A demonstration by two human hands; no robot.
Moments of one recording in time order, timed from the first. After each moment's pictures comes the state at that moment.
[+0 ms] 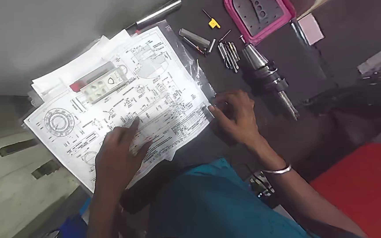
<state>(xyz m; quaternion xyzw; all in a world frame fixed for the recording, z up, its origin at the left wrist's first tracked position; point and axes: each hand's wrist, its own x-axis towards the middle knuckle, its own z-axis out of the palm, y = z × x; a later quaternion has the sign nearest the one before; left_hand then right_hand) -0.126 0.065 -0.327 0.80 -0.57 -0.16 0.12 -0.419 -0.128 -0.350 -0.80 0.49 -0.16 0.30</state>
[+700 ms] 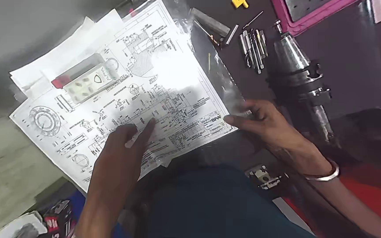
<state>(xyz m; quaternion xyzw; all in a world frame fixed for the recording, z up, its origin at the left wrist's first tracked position) -0.146 0.033 -0.302 0.75 -0.62 -0.21 0.08 -0.430 -0.175 -0.337 -0.55 0.39 -0.10 0.73</state>
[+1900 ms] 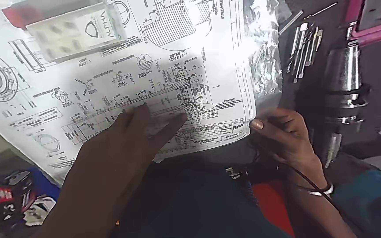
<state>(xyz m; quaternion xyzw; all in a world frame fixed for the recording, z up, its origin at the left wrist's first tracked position) -0.155 0.001 -0.284 0.71 -0.66 -0.23 -0.06 -0.435 -0.184 -0.361 -0.53 0.29 -0.14 0.78</state>
